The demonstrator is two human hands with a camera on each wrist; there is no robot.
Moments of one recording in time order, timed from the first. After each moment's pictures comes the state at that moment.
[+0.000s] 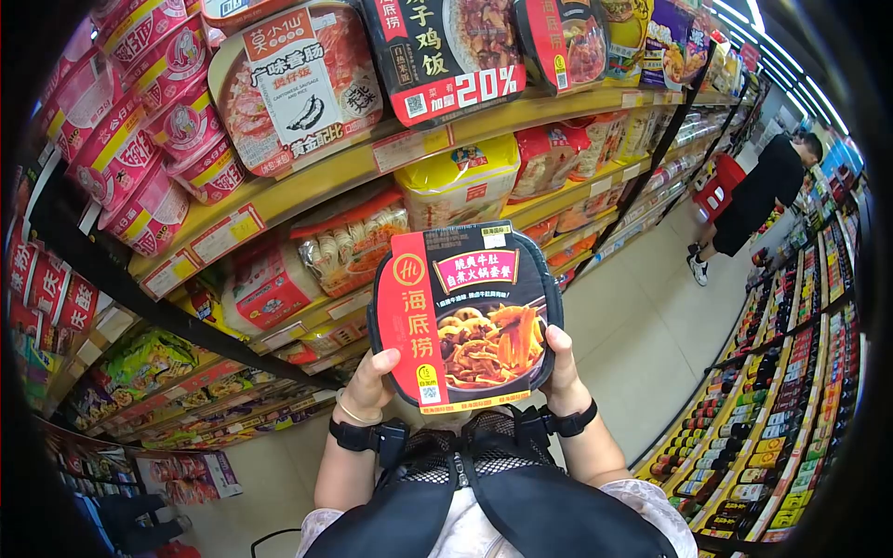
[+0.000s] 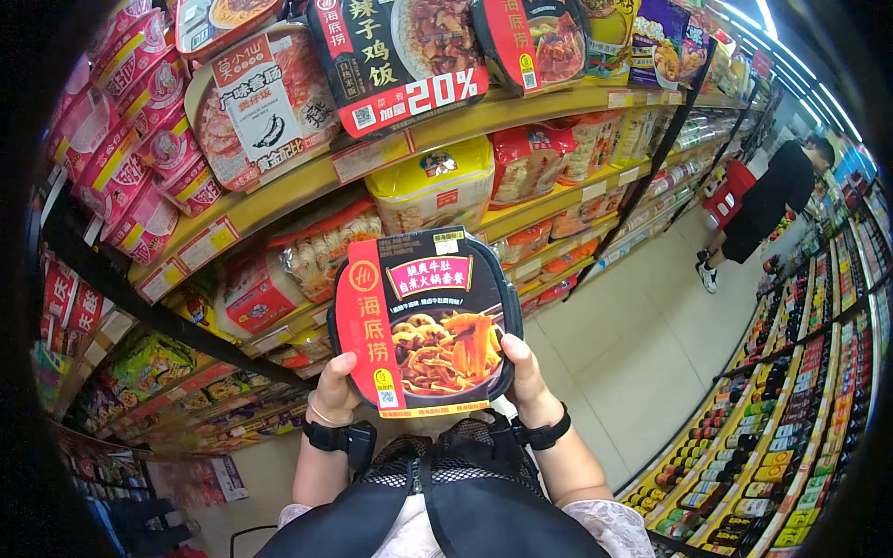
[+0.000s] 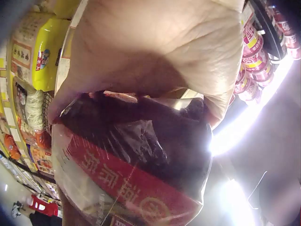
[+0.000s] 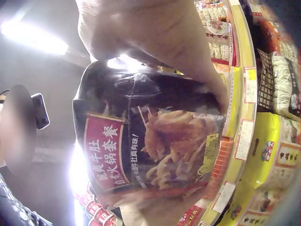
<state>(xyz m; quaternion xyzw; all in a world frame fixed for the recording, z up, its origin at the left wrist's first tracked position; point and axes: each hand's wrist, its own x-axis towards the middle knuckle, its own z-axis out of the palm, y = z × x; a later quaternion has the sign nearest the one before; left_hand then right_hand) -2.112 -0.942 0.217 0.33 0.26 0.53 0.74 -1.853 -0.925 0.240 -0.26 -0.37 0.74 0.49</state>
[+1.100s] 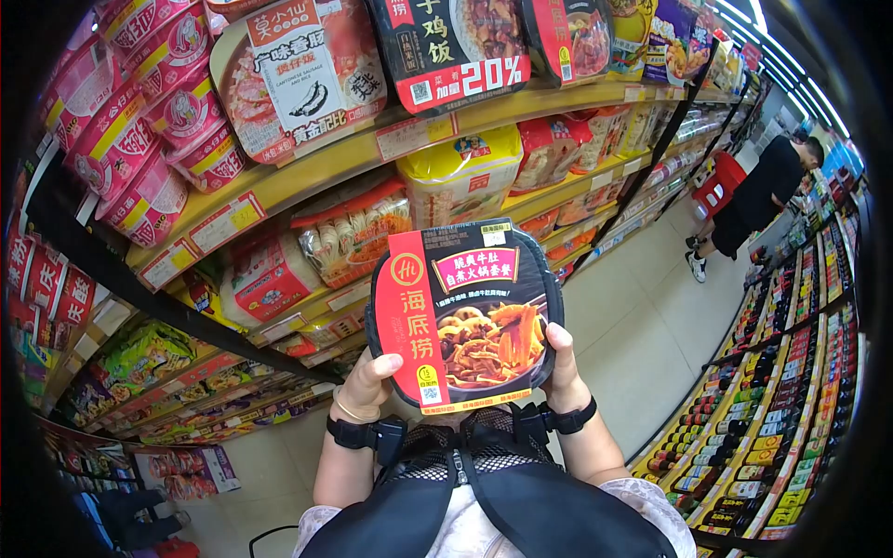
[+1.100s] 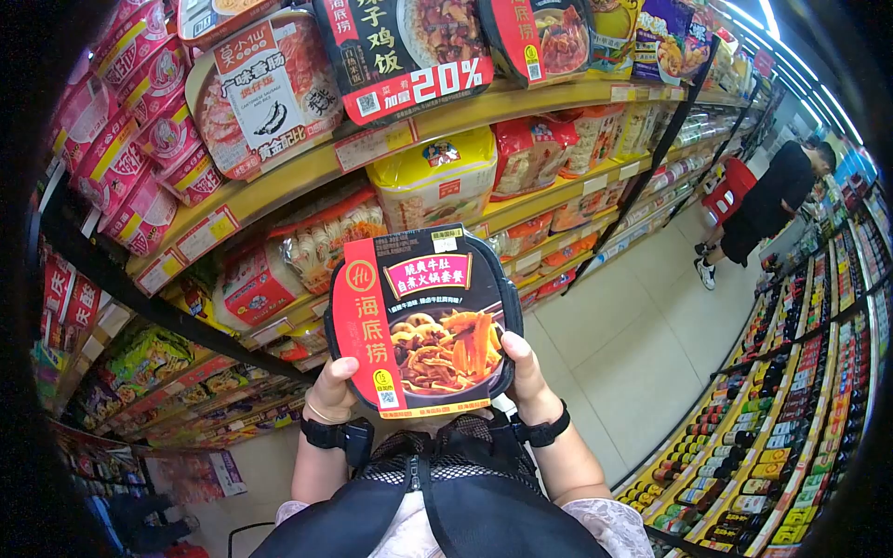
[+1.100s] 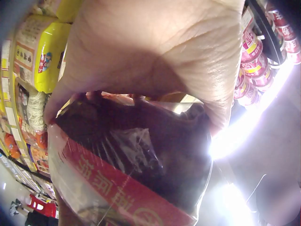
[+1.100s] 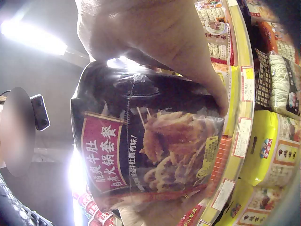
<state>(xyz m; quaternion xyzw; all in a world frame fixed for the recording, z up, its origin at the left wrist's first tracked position) -2.113 -0.951 0.226 0.33 0.27 0.52 0.74 -1.854 -0.931 0.235 -0.26 -0.37 0.75 0.48</state>
